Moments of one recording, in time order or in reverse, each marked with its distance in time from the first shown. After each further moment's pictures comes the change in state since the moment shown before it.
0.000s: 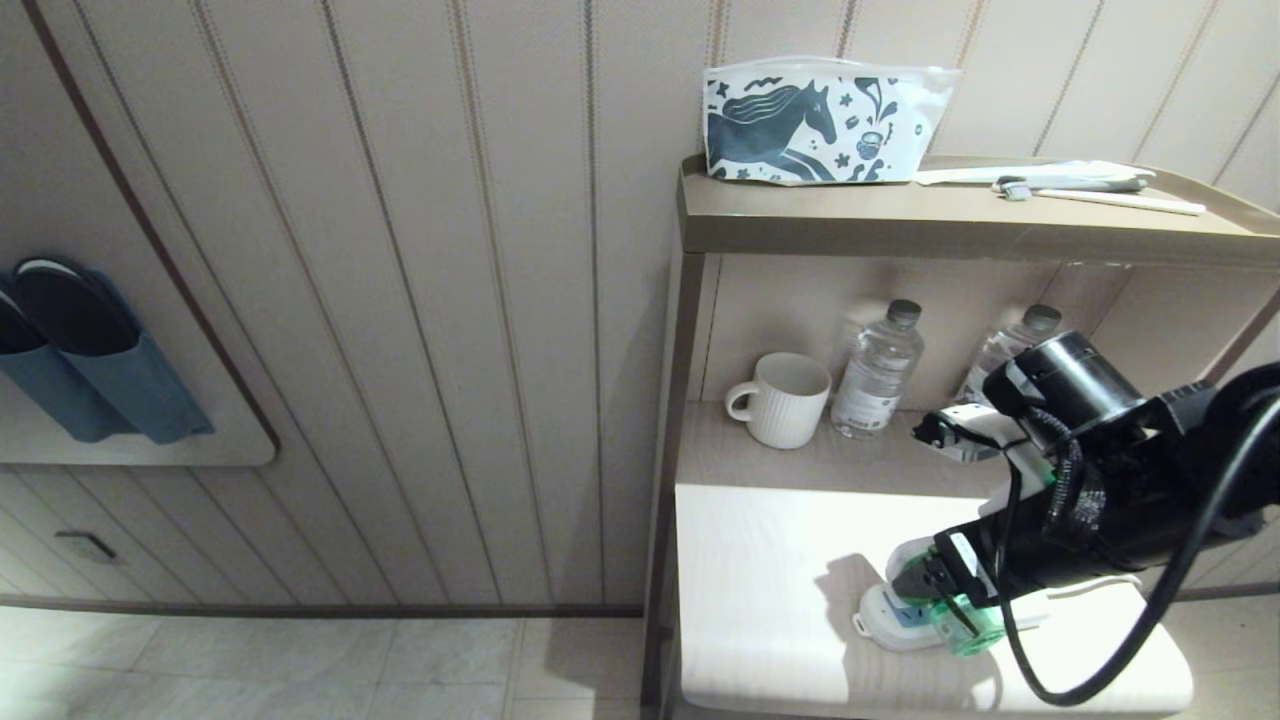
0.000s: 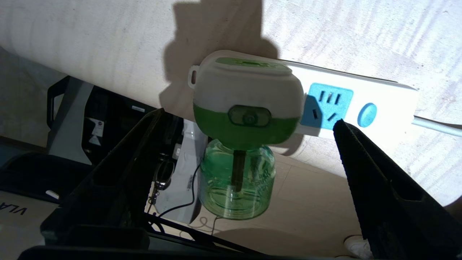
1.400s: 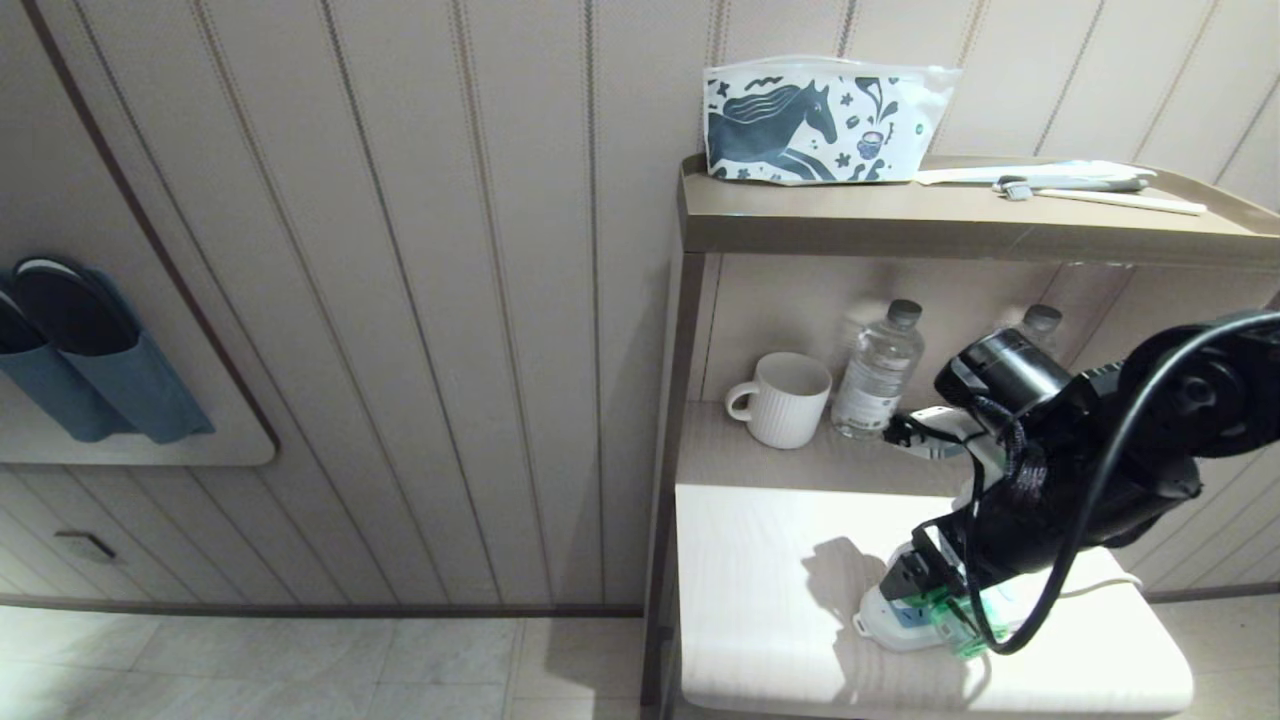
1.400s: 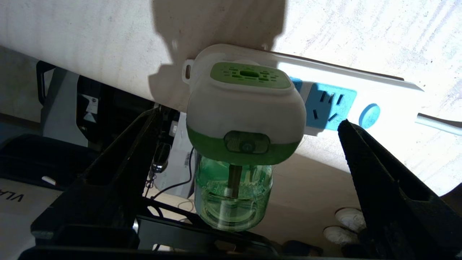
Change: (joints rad) left arm 0.000 0.000 0.000 0.000 0.000 0.000; right arm 0.000 0.108 -0.137 0.149 -0.003 -0.013
